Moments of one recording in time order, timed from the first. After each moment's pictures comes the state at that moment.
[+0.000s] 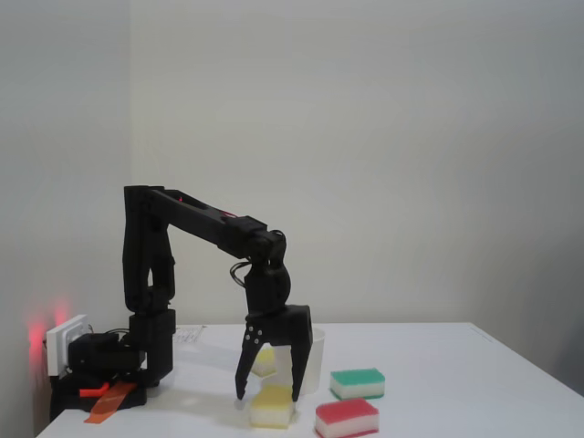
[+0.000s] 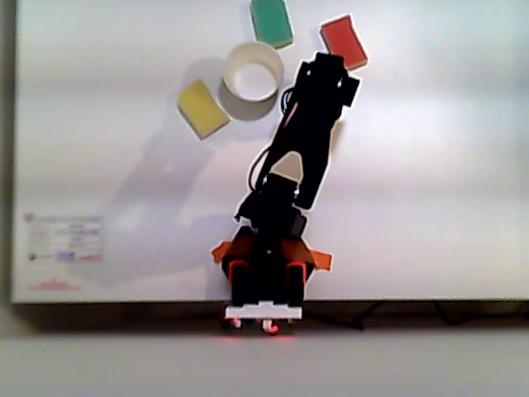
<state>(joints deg) 23.9 90.5 116.3 52.8 -15.7</state>
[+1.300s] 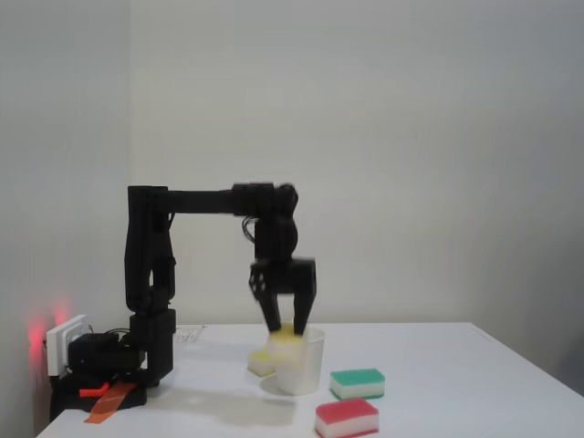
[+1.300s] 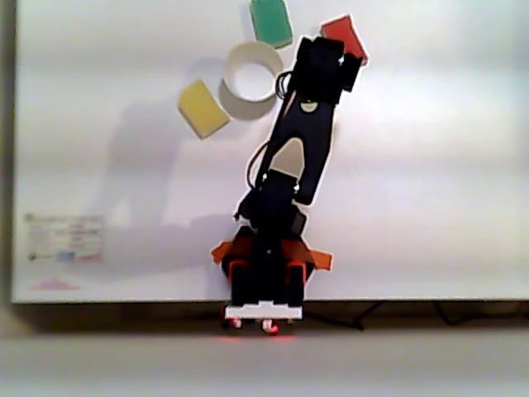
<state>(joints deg) 22.6 88.9 87.8 89.2 -12.0</state>
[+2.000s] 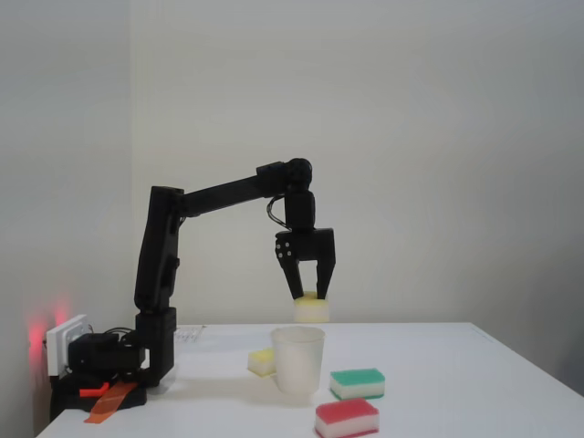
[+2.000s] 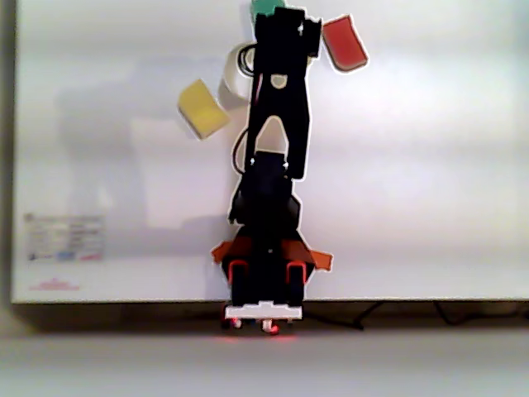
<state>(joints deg) 9.3 80.2 66.9 98.7 -5.0</state>
